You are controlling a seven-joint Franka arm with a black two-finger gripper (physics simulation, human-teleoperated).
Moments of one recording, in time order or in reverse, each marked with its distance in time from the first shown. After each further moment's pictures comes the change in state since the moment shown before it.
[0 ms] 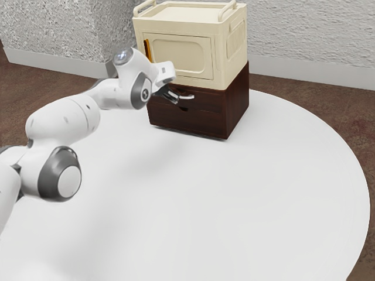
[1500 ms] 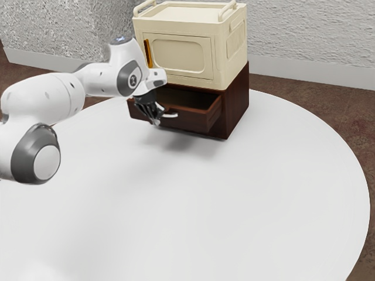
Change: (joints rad) arm -0.035 -0.332 0.081 -0.411 -0.008 -0.384 -0.116
